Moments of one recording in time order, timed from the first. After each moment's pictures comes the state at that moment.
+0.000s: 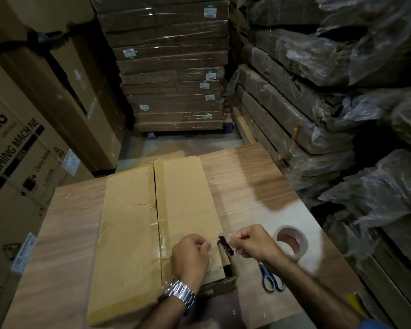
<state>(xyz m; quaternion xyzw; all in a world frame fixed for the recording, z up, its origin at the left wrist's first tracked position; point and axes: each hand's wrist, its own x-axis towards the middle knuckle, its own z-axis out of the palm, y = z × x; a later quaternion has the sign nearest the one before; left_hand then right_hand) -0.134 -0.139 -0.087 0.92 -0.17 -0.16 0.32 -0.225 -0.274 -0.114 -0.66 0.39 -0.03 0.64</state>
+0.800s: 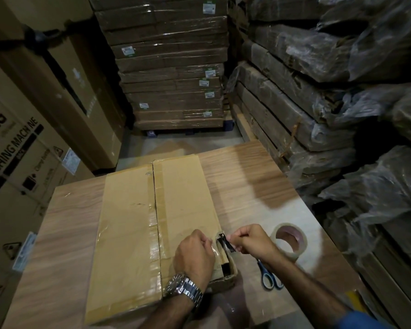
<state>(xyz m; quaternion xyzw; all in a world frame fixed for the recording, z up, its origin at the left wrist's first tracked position) -0.141 -0.151 -0.103 0.95 -0.22 -0.10 0.22 -0.224 -0.285 -0.146 -0.65 0.38 -0.06 0.65</state>
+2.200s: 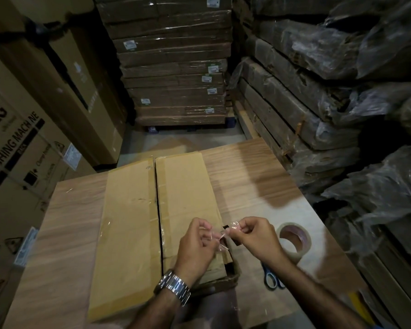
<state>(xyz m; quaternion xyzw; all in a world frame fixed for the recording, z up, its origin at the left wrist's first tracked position) -0.121 -0.140 -0.103 0.78 -0.22 -0.31 0.51 -0.221 -0.270 -0.113 -0.72 0.40 -0.16 0.54</state>
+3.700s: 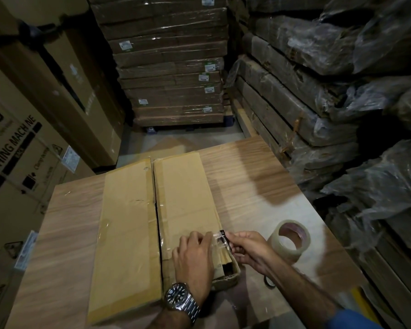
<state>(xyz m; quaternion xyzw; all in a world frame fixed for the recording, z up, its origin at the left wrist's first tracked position) -0.137 -0.132 -0.138 0.91 -0.39 0.01 0.16 -0.217 -0.272 -0.171 -0.43 0.39 -0.03 0.81</state>
